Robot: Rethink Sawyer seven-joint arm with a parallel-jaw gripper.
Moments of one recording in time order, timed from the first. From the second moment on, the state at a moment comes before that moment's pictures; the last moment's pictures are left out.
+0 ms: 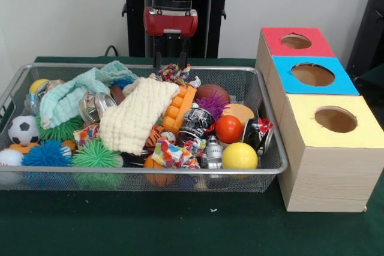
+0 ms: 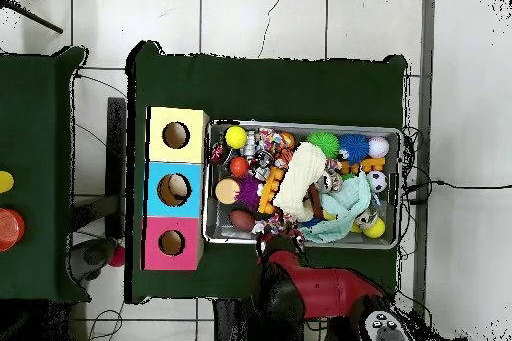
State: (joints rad) arm -0.42 -0.69 -0.02 2.11 -0.49 -0.16 1.57
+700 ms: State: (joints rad) arm -0.42 -0.61 -0.02 2.11 -0.47 -0.22 1.57
